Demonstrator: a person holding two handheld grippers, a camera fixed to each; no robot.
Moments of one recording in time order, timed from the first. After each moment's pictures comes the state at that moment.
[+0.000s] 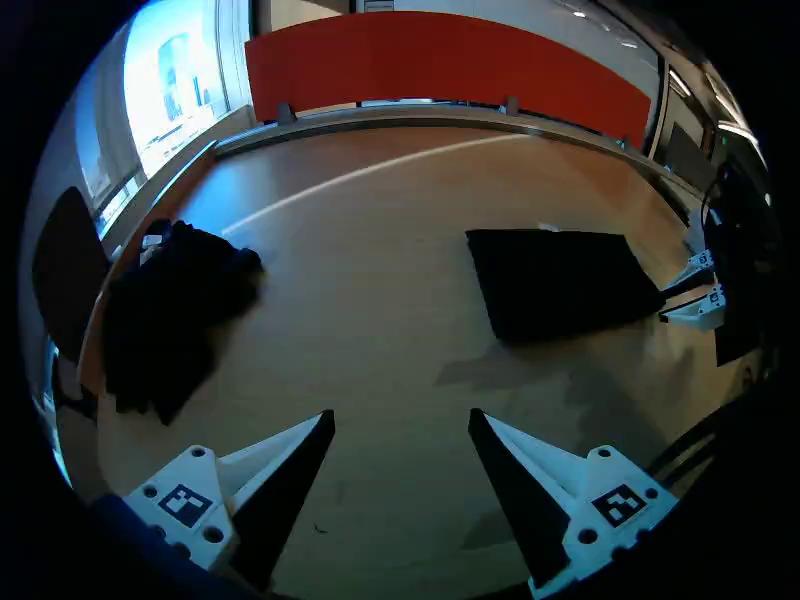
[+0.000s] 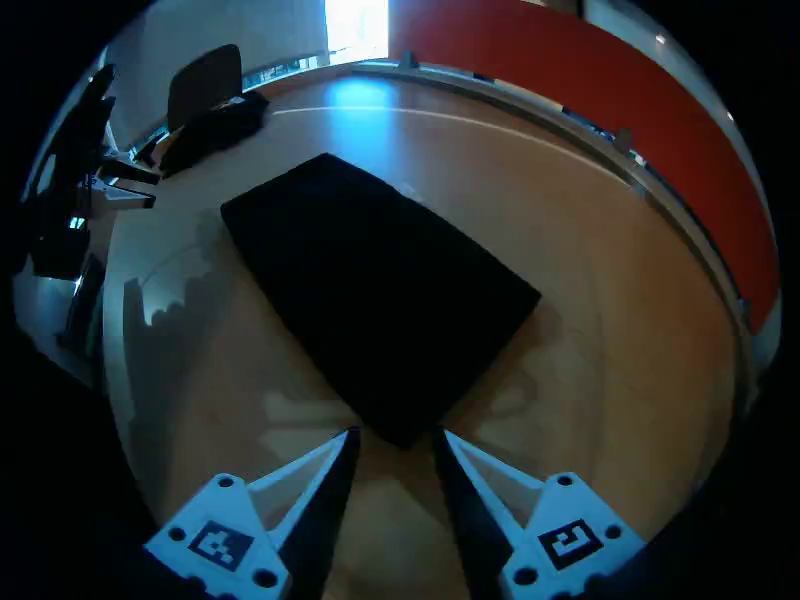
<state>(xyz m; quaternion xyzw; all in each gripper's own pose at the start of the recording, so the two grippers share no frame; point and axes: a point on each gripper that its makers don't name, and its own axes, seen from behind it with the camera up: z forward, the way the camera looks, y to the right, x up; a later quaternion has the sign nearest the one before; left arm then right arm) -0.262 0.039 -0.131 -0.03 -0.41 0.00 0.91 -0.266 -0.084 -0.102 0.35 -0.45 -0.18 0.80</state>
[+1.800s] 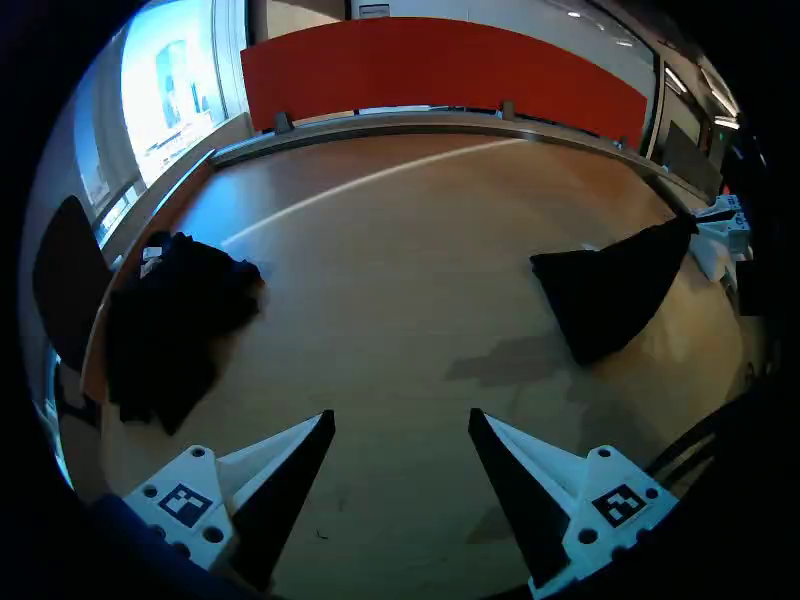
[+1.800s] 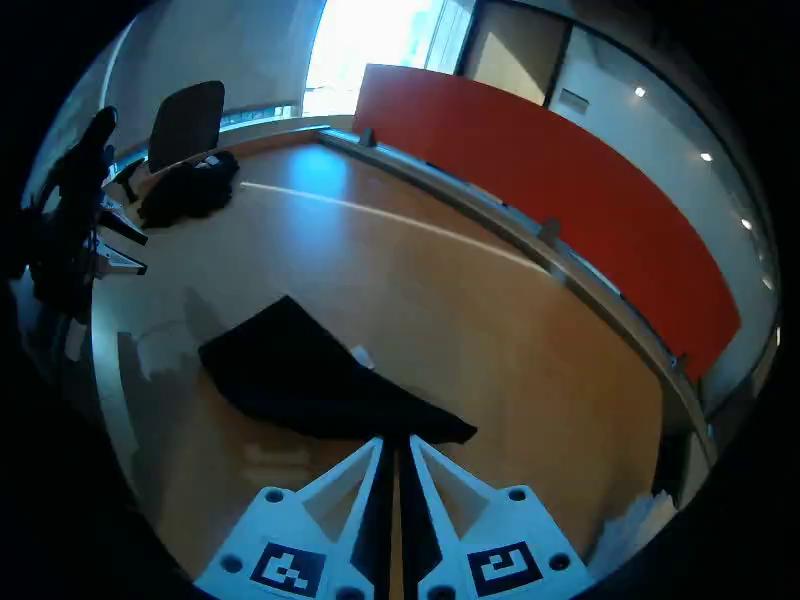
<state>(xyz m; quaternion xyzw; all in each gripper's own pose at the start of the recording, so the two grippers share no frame) -0.255 0.044 -0.125 -0.03 -0.40 0.01 0.92 -0.138 -0.055 -0.049 0.29 -0.33 -0.22 0.87</state>
